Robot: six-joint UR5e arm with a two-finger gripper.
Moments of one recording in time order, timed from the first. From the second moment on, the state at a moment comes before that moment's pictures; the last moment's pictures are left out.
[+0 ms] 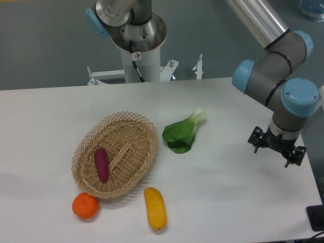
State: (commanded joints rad) arm 2.74 -2.17 -1.36 -1.04 1.57 1.34
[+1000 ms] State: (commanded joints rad) arm 2.72 -2.16 -1.37 -1.04 1.44 1.16
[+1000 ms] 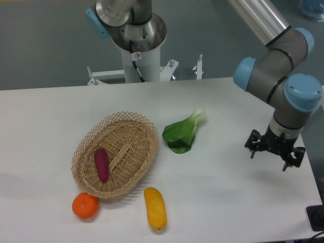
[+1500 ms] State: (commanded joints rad) arm 2.59 -2.17 -1.37 -1.03 1.39 0.73
